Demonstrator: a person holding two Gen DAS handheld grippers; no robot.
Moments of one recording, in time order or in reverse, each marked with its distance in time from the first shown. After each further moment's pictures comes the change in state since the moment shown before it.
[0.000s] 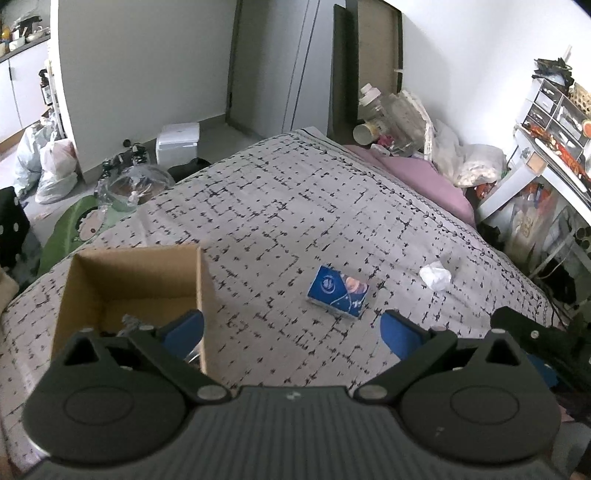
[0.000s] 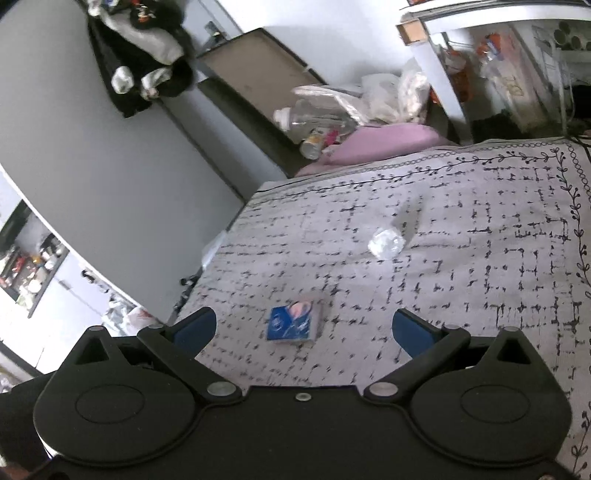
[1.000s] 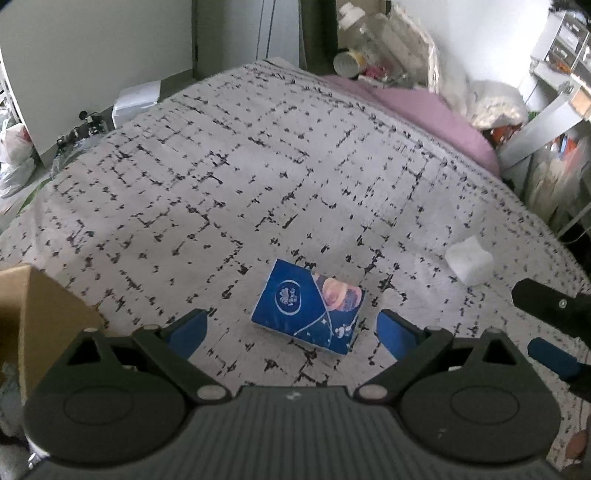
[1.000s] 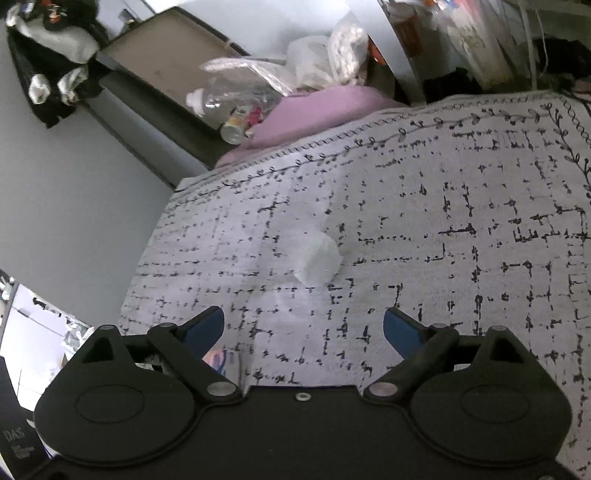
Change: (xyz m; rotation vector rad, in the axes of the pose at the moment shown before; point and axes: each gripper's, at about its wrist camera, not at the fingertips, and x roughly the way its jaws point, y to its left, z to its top) left arm 0.163 -0.048 0.014 0.074 0.169 -0.013; right arm 0.105 -0.061 0.033 0.141 0.084 -0.141
